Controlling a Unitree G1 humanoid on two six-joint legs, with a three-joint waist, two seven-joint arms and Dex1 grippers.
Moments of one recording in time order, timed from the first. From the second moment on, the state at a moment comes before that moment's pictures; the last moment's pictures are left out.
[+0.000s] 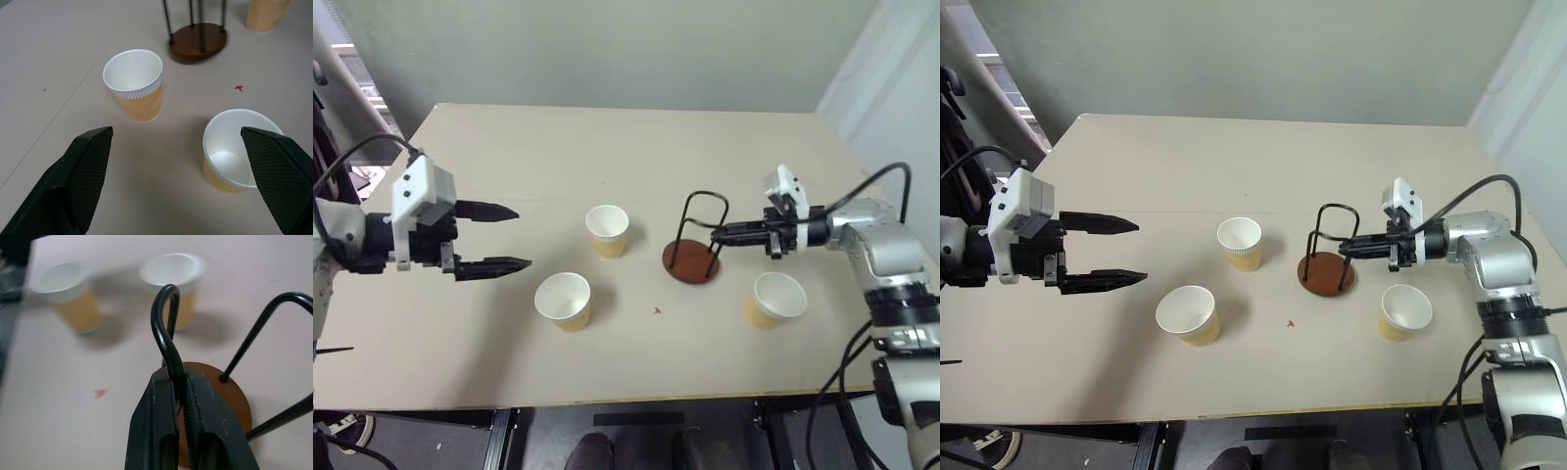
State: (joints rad) left arm -0.42 1.16 0.25 -0.06 -0.54 0.51 -1.32; right arm -0.76 -0.71 0.09 0.10 0.34 0.56 1.43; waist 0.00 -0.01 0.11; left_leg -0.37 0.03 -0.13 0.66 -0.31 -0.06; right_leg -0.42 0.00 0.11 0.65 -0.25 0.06
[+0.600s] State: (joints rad) left arm -0.38 1.21 0.24 -0.21 -0.61 0.56 -1.42; right arm -0.64 -0.71 0.27 -0.28 0.39 0.61 1.35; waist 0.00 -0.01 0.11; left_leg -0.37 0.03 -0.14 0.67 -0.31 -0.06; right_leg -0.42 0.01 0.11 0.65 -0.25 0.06
